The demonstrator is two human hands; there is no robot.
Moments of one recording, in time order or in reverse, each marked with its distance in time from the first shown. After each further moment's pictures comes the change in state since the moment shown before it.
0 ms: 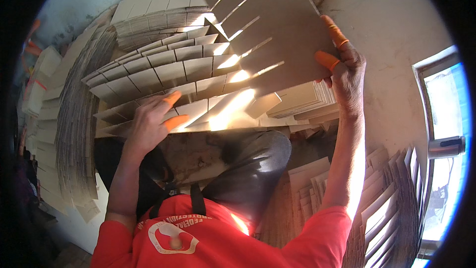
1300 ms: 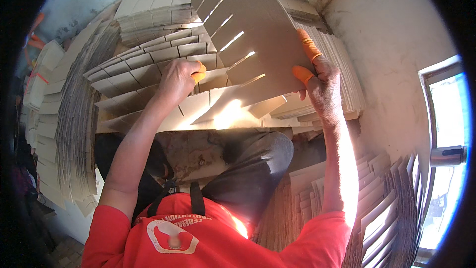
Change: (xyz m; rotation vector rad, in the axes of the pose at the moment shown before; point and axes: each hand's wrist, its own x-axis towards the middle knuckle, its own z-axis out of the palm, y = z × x) left_hand 0.082 -0.034 0.060 0.020 -0.038 -0.085; right_hand -0.017 0.031 0.029 -0.054 -0.167 0.009
